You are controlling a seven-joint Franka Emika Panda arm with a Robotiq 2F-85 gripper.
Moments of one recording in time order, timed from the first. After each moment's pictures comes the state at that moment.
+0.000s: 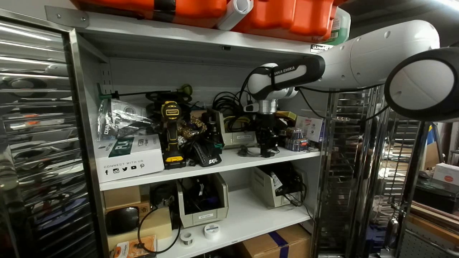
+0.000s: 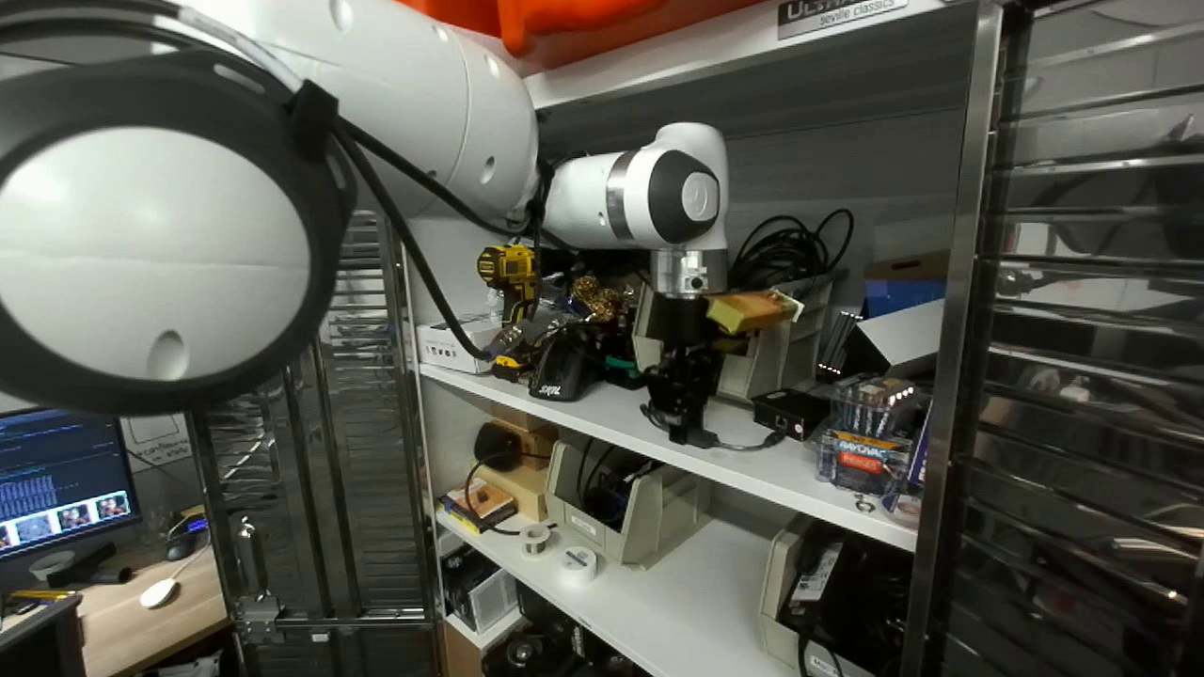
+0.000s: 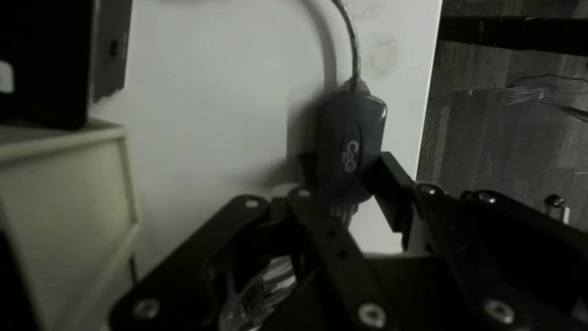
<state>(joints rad) -0.06 0.76 0.06 -0.96 -0.08 1.71 -1.47</state>
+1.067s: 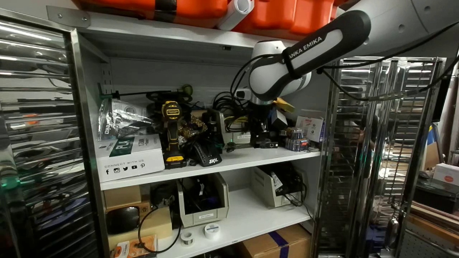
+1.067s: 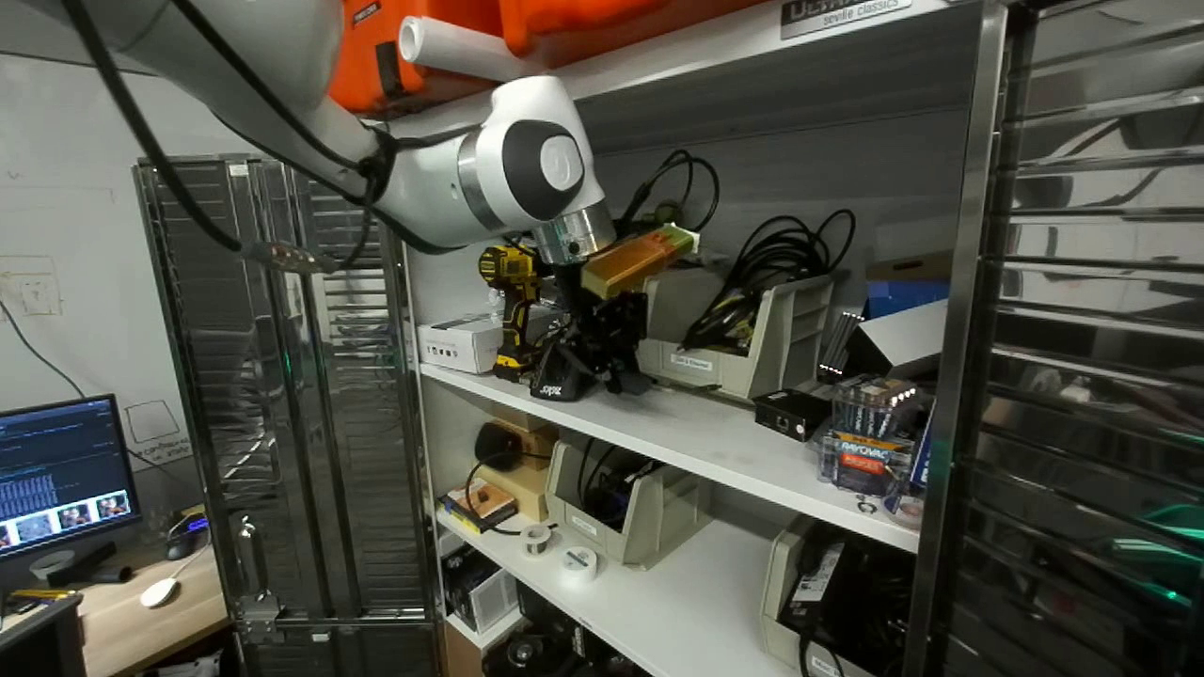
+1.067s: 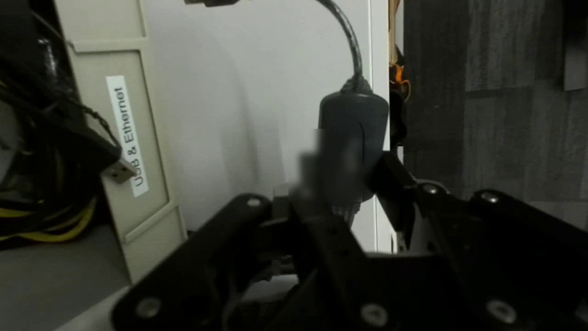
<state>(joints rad) 0.05 0.31 0.06 -1.63 -0.25 2.24 -1.14</state>
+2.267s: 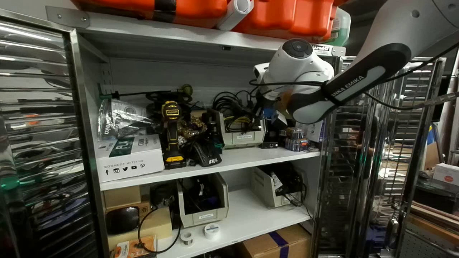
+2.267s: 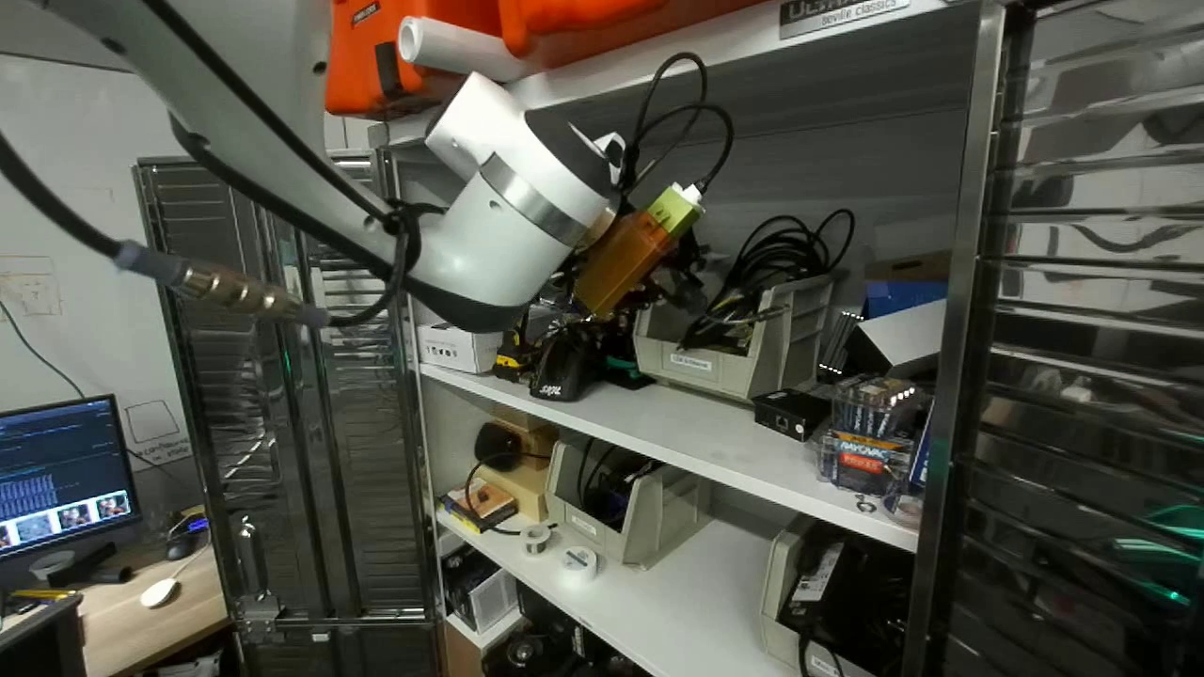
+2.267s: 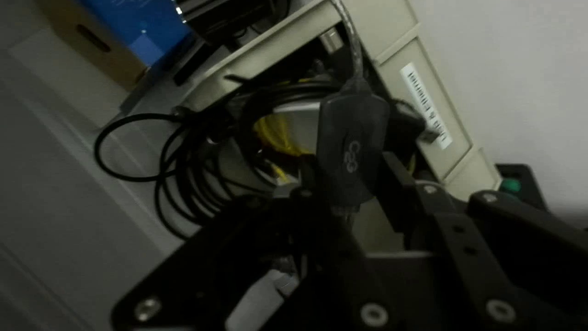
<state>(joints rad) 0.14 0.23 -0.17 -1.77 -0.97 2.91 0.05</state>
